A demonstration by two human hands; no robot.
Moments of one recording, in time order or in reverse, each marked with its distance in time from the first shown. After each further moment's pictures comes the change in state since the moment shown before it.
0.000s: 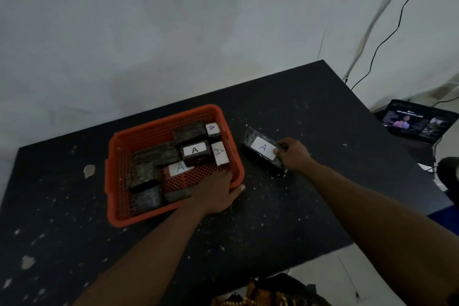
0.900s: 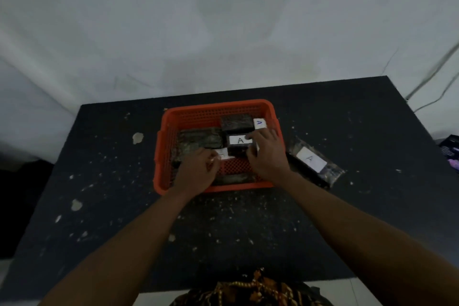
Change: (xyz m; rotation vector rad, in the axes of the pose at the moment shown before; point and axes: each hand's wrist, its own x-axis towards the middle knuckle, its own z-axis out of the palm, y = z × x) left_hand -0.074 -0.096 -0.040 -0.255 0.611 -0.168; right_hand -0.058 -0.129 0.107 -0.173 0.193 -0.798
